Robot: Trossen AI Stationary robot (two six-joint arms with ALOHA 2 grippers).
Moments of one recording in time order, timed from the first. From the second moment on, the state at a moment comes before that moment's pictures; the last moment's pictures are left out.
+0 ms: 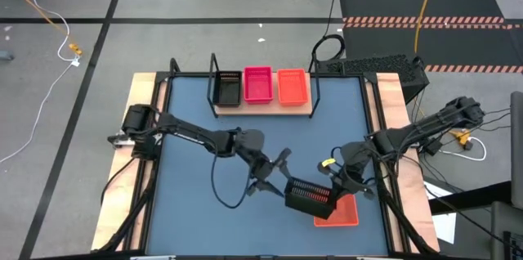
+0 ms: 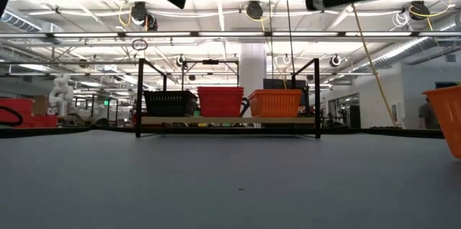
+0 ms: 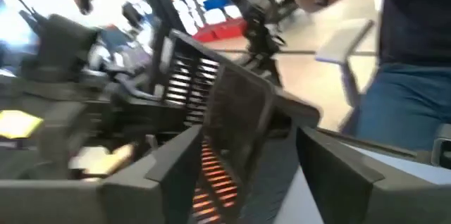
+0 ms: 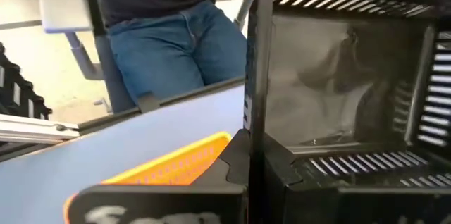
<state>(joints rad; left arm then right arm) -0.12 1.88 1.21 0.49 0.63 0.52 0.34 0.98 0.58 -0.16 -0.61 -0.46</state>
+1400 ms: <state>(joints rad) -0.10 1.61 1.31 -0.45 -0.08 0.50 0.22 0.68 0.58 -0.06 -0.39 -0.36</state>
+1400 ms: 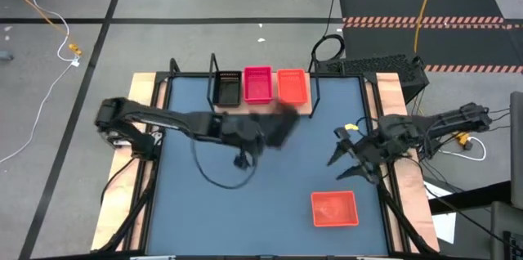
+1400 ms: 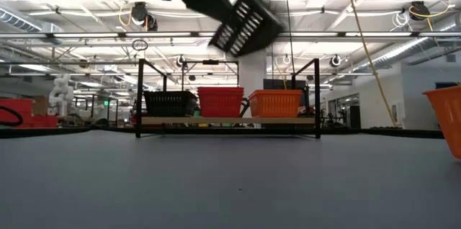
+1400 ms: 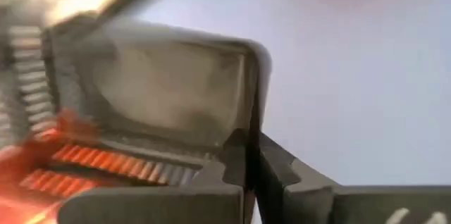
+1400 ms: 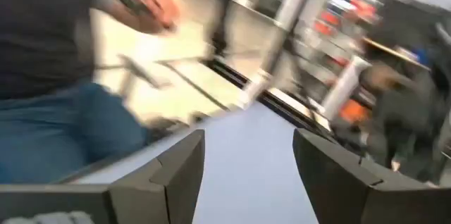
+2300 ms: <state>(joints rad) 0.36 1.61 1.32 -0.86 -0.39 0.35 0.22 0.74 0.46 -0.06 -0.08 -0.27</state>
